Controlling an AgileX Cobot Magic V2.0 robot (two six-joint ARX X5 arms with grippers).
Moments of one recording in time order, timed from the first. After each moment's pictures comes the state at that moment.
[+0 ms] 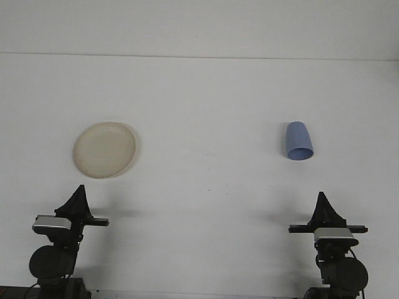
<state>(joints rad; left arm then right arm) 0.04 0.01 0.03 0.20 0.05 0.01 0.00 0.00 0.01 0.11 -0.03 -0.04</state>
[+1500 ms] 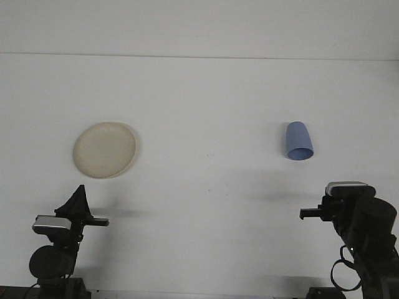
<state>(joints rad) 0.04 0.01 0.03 0.20 0.05 0.01 0.00 0.65 0.86 -0.79 -0.03 0.00</state>
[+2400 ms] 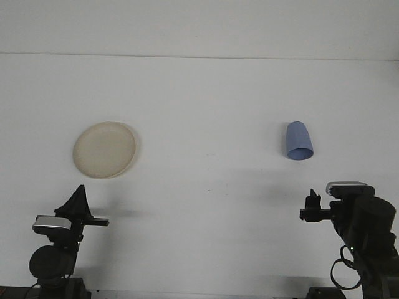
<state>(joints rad) 0.04 0.01 0.03 0.20 0.05 0.01 0.00 0.66 0.86 -0.79 -0.03 0.00</state>
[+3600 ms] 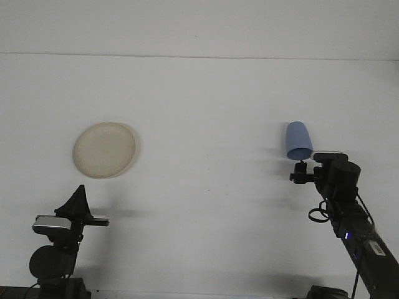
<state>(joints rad) 0.04 0.01 0.03 0.20 0.05 0.01 -0.11 1.28 0.62 0.09 -0.08 -0.02</state>
